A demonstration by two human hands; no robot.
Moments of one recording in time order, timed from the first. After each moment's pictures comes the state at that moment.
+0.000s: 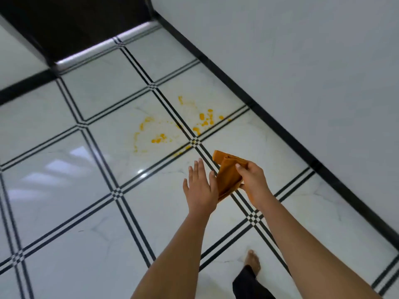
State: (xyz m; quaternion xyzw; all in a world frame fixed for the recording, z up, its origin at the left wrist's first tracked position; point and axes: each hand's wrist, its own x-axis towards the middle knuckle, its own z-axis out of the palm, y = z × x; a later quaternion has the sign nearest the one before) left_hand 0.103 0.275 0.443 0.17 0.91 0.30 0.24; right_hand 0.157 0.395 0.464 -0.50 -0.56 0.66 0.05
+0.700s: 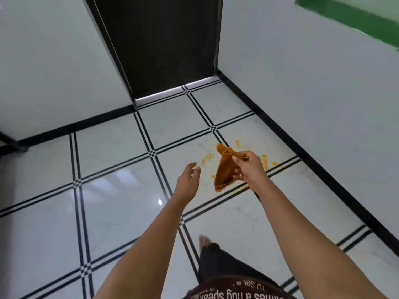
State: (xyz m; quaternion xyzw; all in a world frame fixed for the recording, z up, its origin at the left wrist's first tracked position) left_hand -0.189 -0.021 0.615 0.09 0.83 0.48 0.28; right_hand -0.136 0.152 0.627 -0.42 -0.63 0.65 0.05
